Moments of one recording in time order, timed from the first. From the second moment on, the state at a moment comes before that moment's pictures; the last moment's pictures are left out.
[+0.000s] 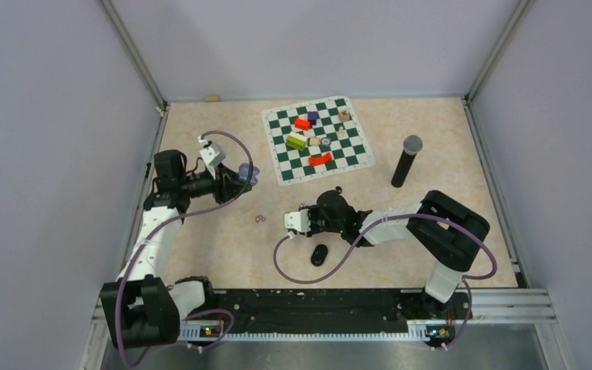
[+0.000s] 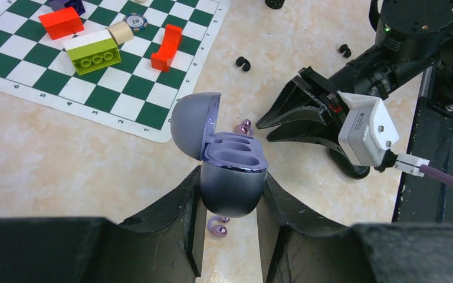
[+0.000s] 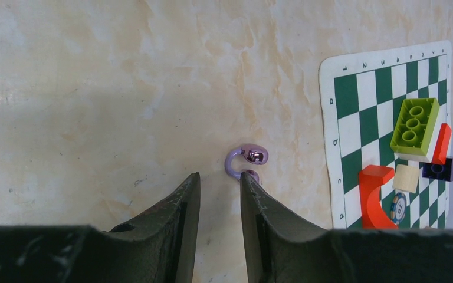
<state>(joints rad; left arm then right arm) 0.11 1.10 0.76 -0.23 1.15 0.37 0.93 1.73 0.70 0.41 -0.10 -0.89</state>
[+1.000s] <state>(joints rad) 0.11 1.10 0.76 -0.27 1.17 0.40 0.93 1.78 0.76 0.42 -0.08 -0.89</state>
